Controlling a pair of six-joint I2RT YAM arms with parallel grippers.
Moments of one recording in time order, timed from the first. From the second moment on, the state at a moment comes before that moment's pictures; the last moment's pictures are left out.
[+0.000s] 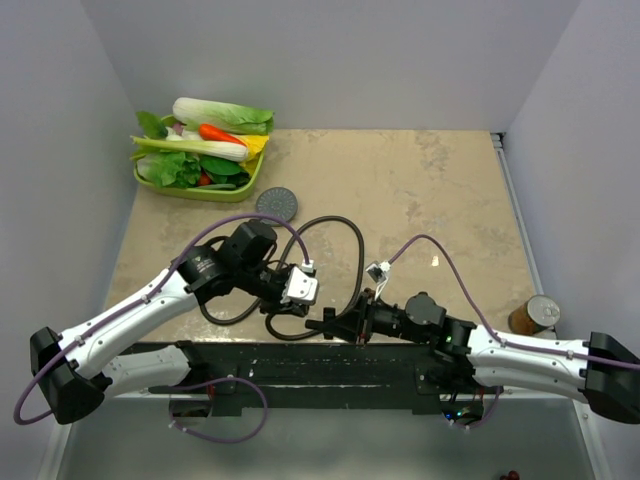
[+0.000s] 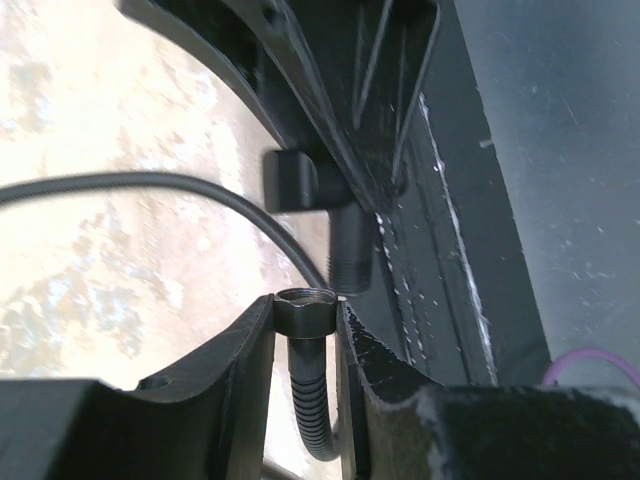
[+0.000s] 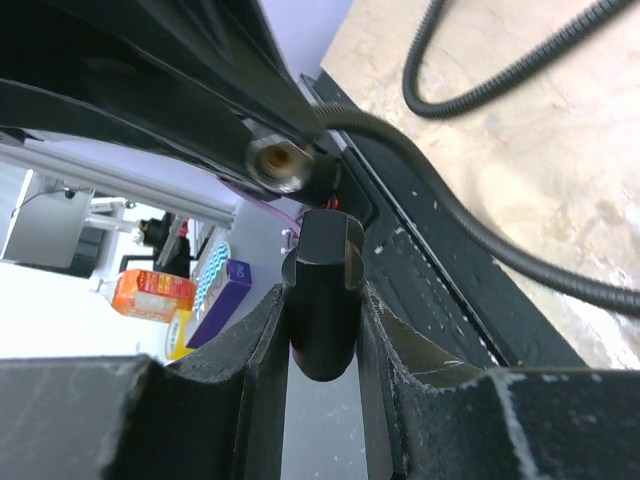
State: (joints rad) left arm -0.83 1.07 0.98 -0.79 0.70 0.70; right arm 1.15 0.79 0.23 0.48 -0.11 0.96
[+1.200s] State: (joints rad) left arm -0.83 1.06 0.97 -0.73 0.74 0.67; right arm 1.16 0.69 0.31 0.36 -0.04 0.78
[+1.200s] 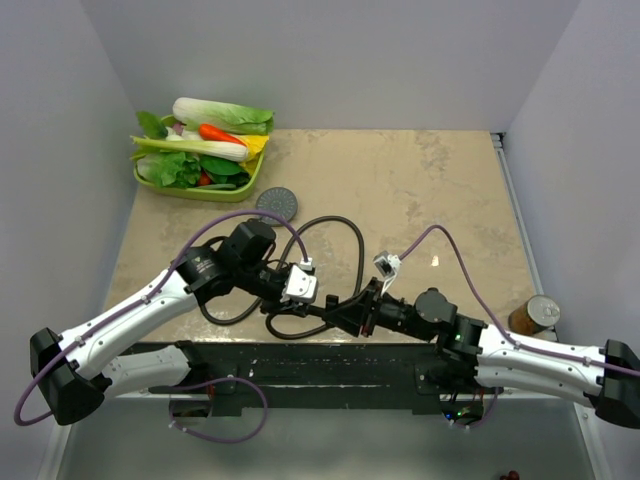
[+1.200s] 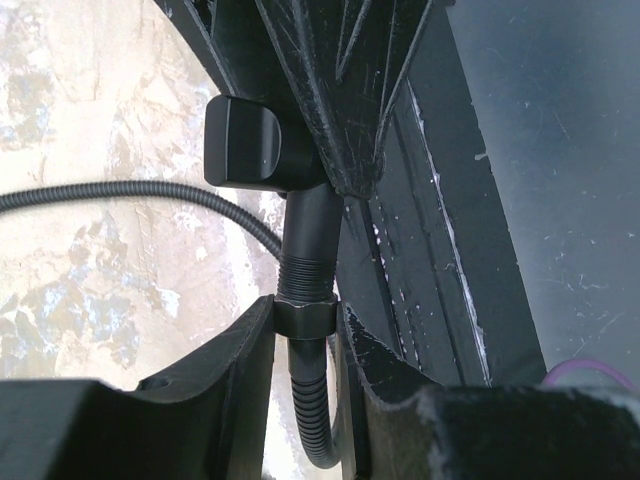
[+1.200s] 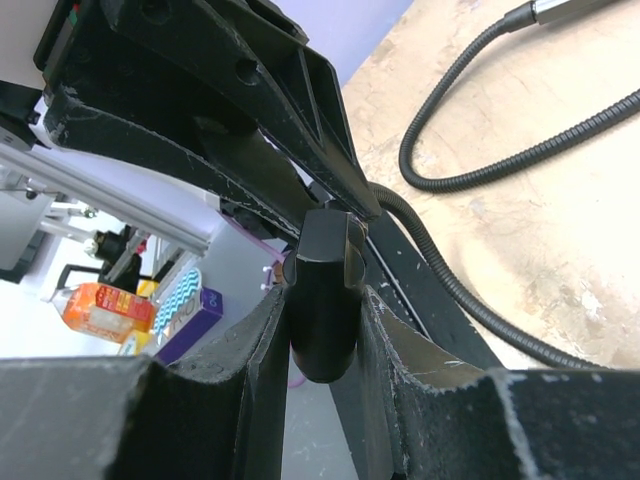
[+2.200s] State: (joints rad) left arm -0.82 1.06 0.97 -0.81 0.69 0.67; right arm 1.15 0.92 0.16 0.81 -0.03 1.25
